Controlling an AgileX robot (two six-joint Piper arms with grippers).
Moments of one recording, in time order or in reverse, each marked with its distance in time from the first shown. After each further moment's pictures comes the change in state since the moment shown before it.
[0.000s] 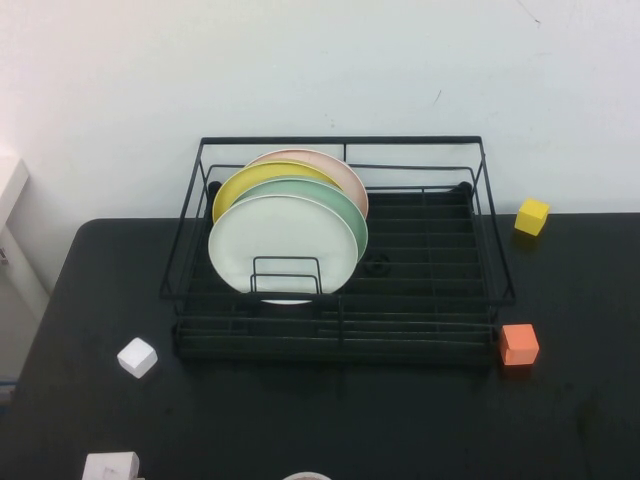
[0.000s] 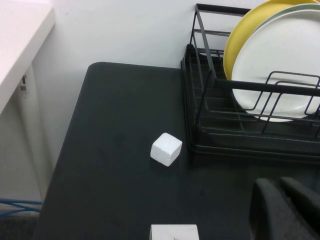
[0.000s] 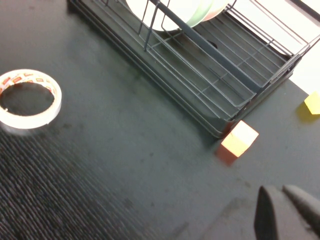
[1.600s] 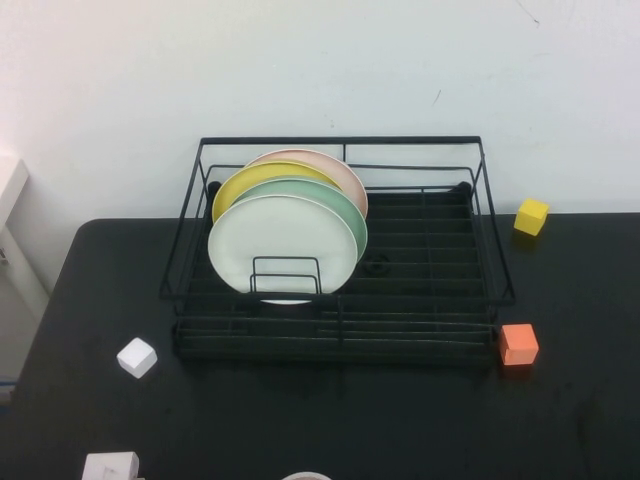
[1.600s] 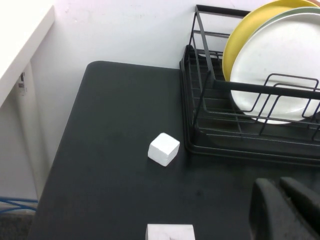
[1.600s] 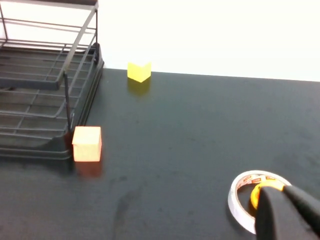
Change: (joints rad) right arm -0.348 -0.295 0.363 -0.300 -0.320 0.606; left arm 0.000 -0.002 0.000 -0.002 0.002 -0.017
